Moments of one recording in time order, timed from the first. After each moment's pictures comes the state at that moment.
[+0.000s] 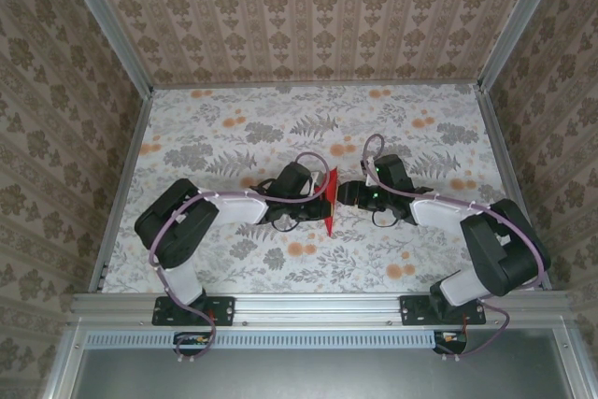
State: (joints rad) left arm -0.85 1.76 0.83 0.13 0.43 -0.78; right arm 0.40 1.49 0.61 0.10 -0.41 0.63
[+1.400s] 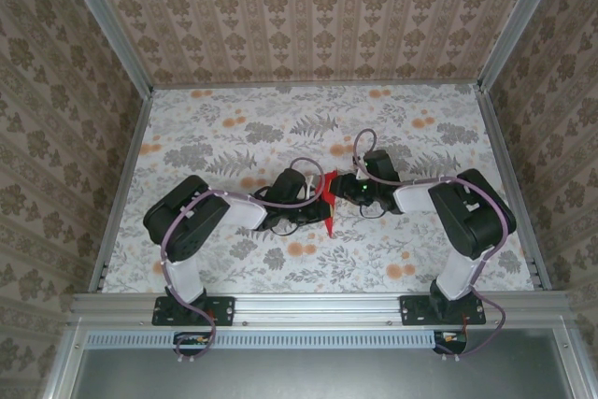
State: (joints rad) left arm -0.83 1.83 0.75 0.38 0.47 -0.91; right arm 0.40 1.76 0.71 0.28 -0.46 0.77
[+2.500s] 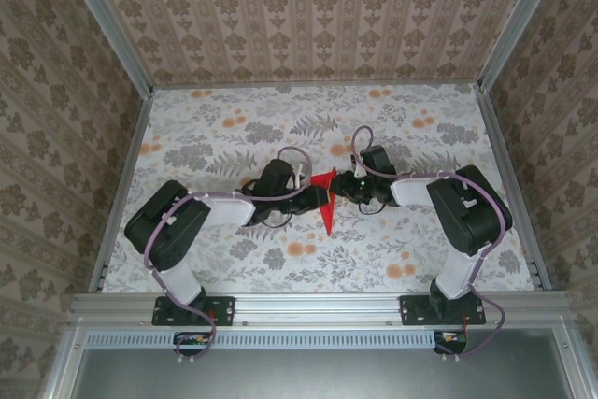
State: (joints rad) left arm -0.74 1.70 0.73 0.33 0.49 -0.91; right arm 0.40 1.79 0.79 0.14 -0.46 0.76
